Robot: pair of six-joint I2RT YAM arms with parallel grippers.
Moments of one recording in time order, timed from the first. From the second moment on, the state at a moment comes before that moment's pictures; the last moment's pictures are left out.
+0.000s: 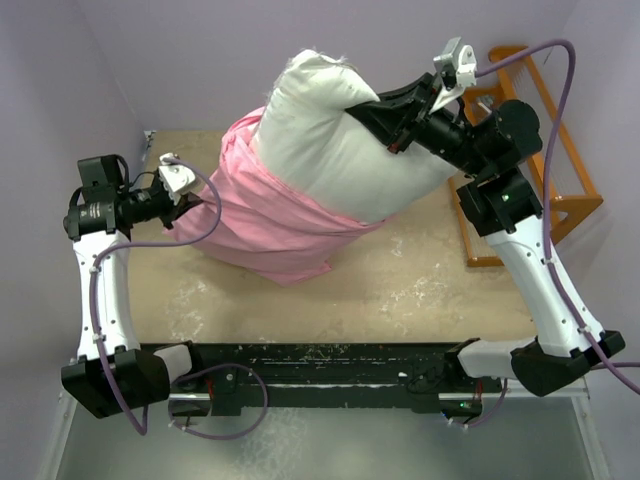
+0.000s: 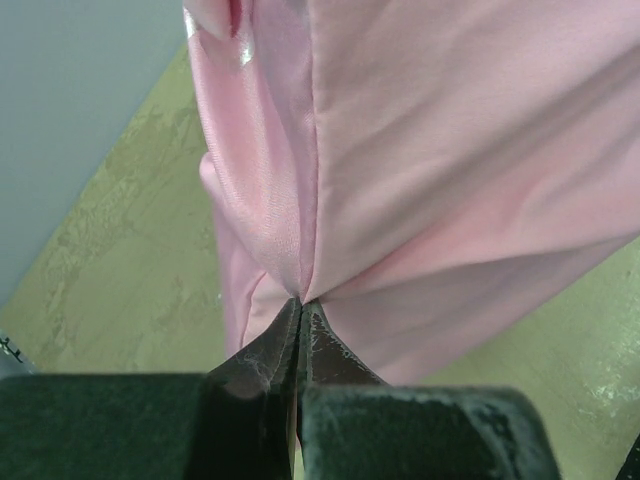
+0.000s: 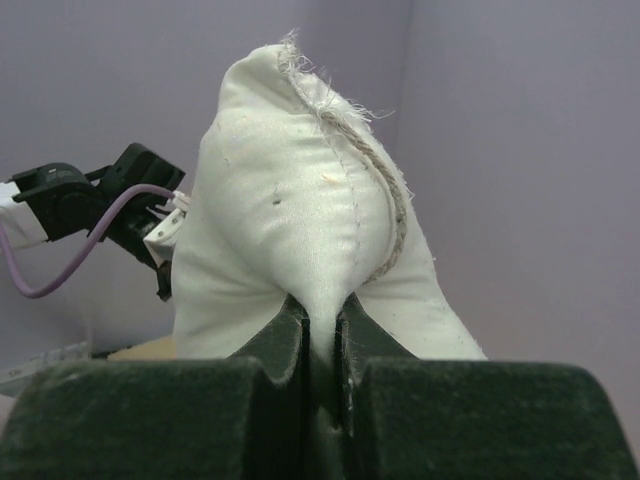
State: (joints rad) left arm 0.28 1.18 1.32 -0.92 0.94 1.00; right arm 0.48 1.30 1.71 -0.02 -0.57 0.18
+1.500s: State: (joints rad) left arm 0.04 1.29 1.76 -0.47 1.07 0.06; right arm 0.72 1.61 1.94 0.09 -0.56 0.23
